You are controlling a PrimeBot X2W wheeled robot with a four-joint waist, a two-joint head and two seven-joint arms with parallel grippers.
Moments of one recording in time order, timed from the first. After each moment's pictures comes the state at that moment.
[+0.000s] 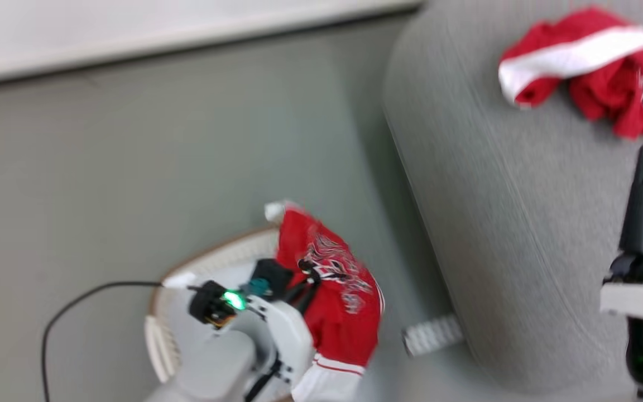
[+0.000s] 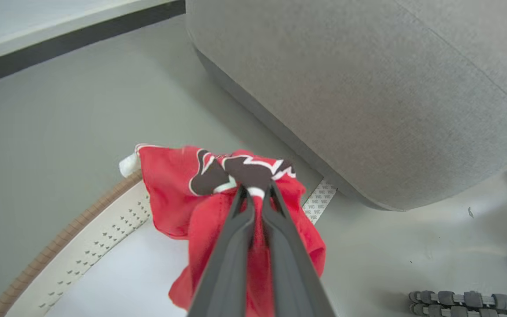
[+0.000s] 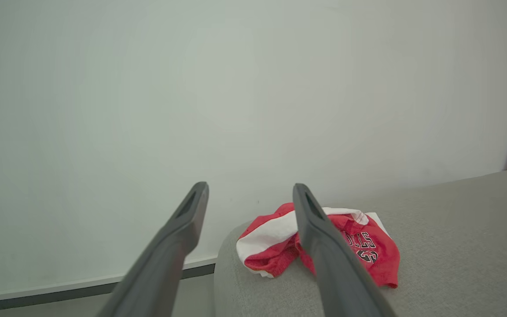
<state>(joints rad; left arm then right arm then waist) -0.76 0.09 -0.99 1.02 -0.59 -0.13 -0.26 -0.33 -0.08 -0.10 0.03 0.35 0.13 -0.26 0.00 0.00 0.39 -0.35</state>
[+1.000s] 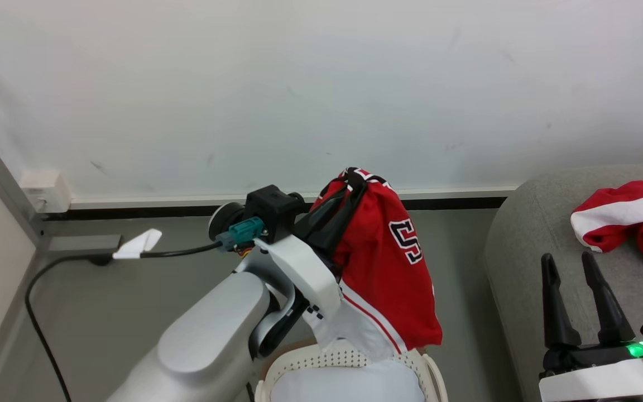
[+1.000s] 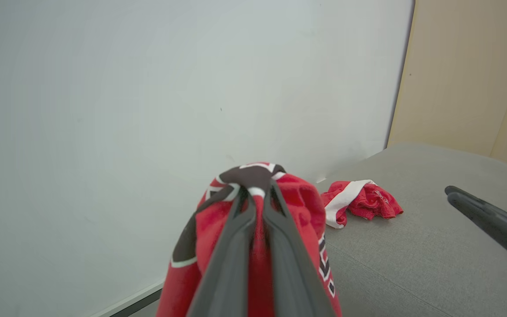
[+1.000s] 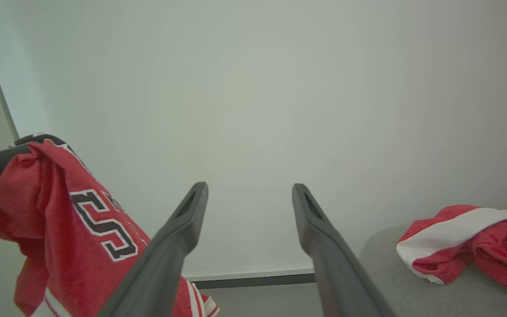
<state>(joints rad) -0.75 0.18 -0.81 0.44 -0.59 -0.04 -0.21 -0.12 -0.11 0.10 0.12 0.46 0.13 -0.26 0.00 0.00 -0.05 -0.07</state>
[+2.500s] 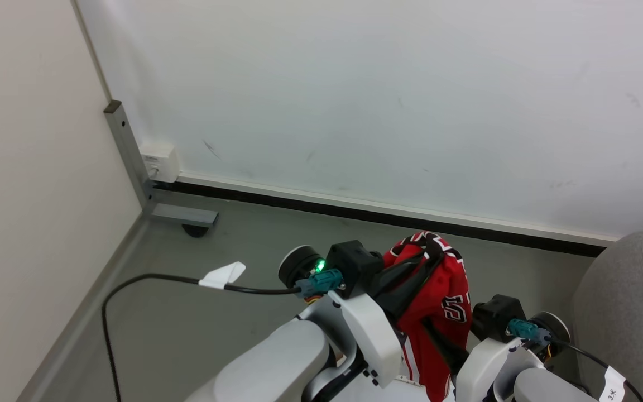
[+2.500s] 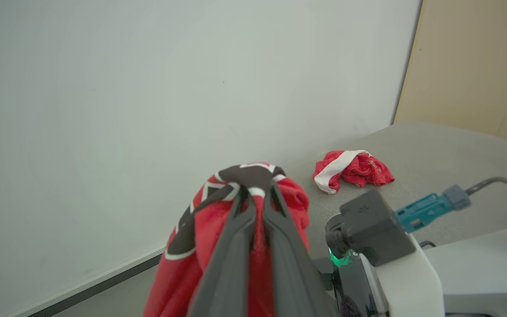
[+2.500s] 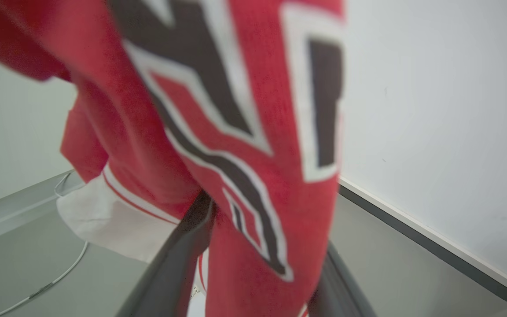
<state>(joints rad) -0.71 0.10 -0.98 0.38 -0.59 -0.07 -0.16 -0.59 -0.19 0.95 0.82 0.70 0.13 -0.26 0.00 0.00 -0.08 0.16</state>
